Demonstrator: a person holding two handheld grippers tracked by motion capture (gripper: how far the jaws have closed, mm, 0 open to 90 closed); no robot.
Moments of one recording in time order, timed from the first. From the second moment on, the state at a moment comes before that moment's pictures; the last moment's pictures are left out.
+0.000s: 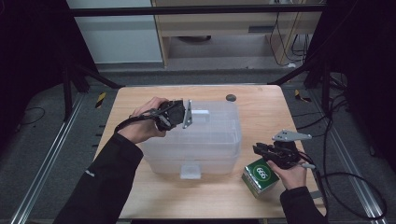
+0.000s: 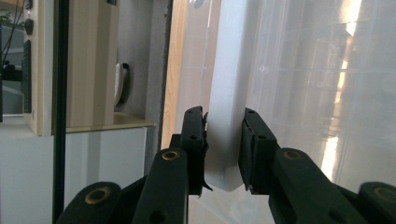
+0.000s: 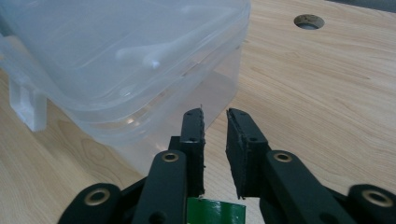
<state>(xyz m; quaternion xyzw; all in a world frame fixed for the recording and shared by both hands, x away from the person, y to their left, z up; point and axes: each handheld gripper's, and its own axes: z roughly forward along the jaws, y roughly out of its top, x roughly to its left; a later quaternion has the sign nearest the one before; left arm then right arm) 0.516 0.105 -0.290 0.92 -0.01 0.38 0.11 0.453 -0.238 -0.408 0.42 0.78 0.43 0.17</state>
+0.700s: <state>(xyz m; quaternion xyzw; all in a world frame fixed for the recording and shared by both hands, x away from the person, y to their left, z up) 0.531 0.105 -0.279 0.91 0.00 0.39 0.11 0.451 -0.234 -0.406 0.39 0.79 0.44 0.14</state>
